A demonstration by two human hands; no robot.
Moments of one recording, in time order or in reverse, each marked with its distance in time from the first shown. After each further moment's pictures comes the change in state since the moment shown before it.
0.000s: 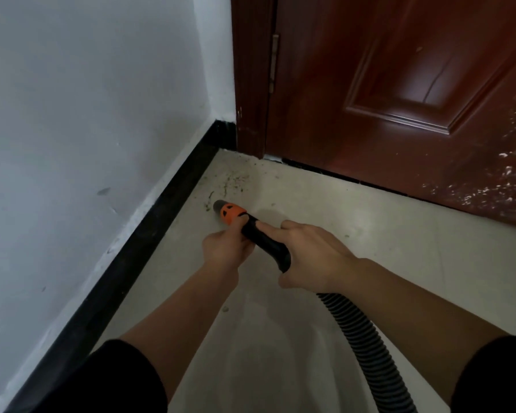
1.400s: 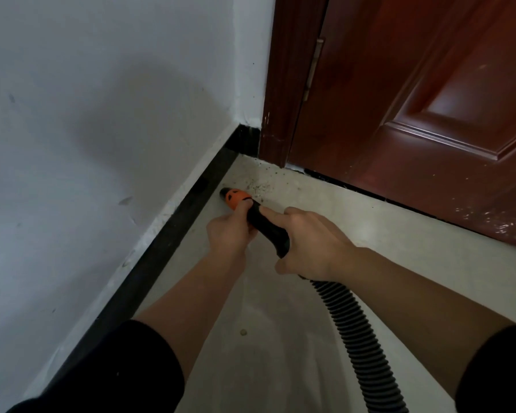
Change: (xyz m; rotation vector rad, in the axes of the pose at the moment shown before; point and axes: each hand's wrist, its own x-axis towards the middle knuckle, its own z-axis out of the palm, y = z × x) left_hand 0.046 0.042 -0.003 -0.103 0.037 0.061; right_hand 0.072 -0.020 -0.014 -0.031 0.012 0.023
